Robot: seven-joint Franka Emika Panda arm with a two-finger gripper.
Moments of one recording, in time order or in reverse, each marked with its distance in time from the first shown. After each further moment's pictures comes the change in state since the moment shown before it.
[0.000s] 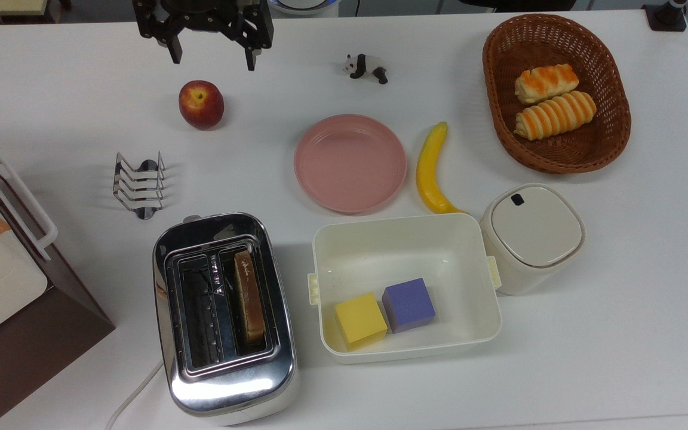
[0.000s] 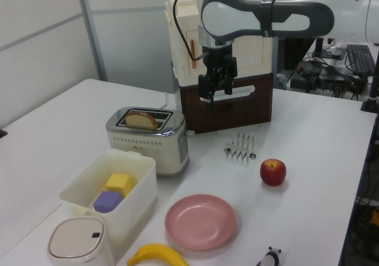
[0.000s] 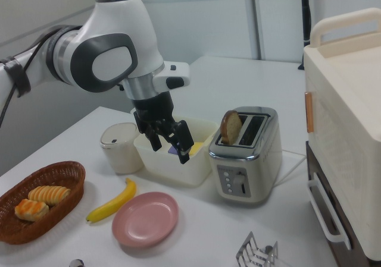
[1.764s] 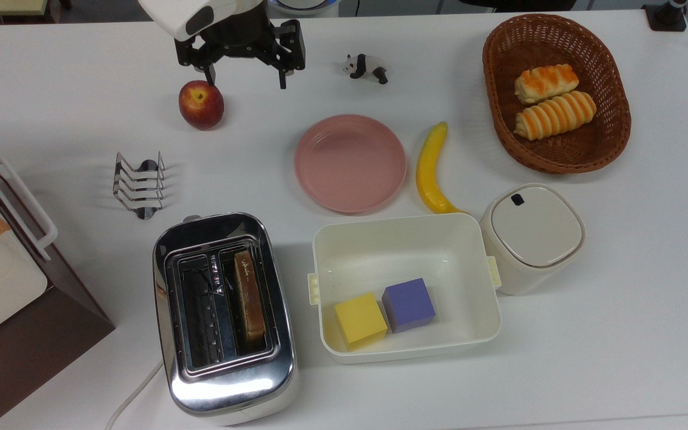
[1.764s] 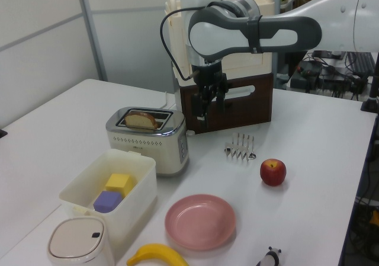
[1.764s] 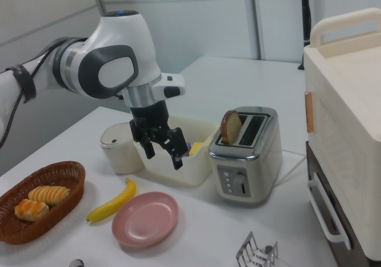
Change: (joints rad) arm 0.056 0.044 0.002 -0.019 0.000 0.000 -0.014
